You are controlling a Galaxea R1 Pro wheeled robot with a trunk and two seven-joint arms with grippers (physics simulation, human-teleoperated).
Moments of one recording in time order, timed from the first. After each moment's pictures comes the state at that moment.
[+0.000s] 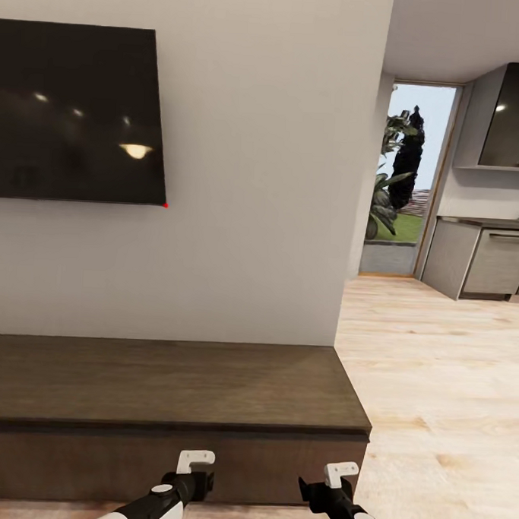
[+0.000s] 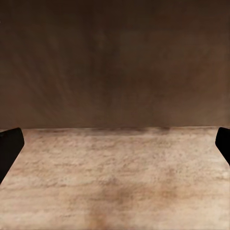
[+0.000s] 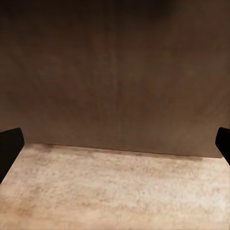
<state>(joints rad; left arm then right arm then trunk) -0.59 -0.11 -0.85 -0.09 0.89 -0.08 0.10 -0.56 0.03 0.29 -0.02 -0.24 -0.31 0.10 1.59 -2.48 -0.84</state>
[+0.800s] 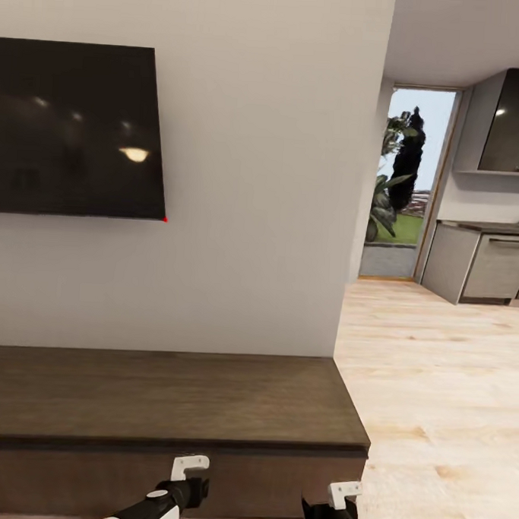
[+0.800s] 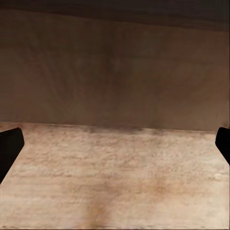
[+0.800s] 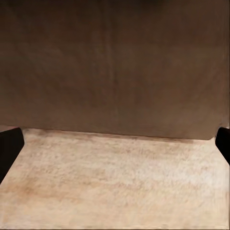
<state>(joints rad) -0.58 -0.11 -0.79 -0.07 0.89 -0.07 0.11 -0.52 0.03 0.29 0.00 -0.24 -0.30 0.09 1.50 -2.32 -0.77</state>
